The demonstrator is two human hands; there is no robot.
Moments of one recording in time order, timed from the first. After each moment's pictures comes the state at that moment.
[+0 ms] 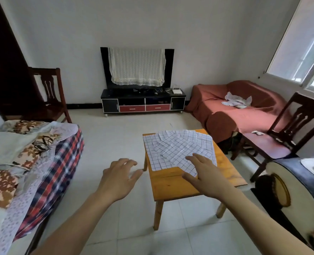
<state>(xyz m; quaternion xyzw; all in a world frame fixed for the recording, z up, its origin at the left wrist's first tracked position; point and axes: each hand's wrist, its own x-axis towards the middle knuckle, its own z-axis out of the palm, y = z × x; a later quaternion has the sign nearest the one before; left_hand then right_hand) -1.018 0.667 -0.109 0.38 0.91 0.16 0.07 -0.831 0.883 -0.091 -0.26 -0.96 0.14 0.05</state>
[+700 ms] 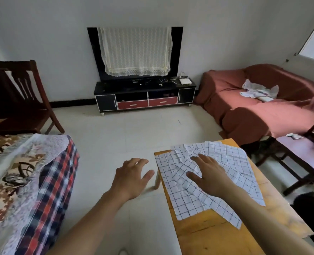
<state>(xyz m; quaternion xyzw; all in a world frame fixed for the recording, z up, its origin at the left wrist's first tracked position) -1.422 0.886 -0.163 0.41 0.89 0.15 0.13 -1.237 1.090 -0.154 -0.30 -0.94 0.15 -0.02</state>
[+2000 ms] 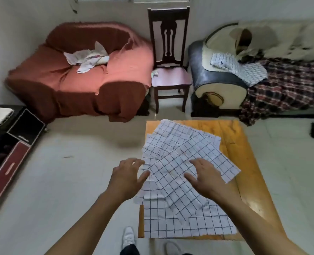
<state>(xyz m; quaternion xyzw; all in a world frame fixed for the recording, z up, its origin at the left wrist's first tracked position) -1.694 1.414 -0.227 0.85 0.48 -0.04 0.20 -1.452 1.286 -0.246 -0.82 -0.51 0.23 0.06</state>
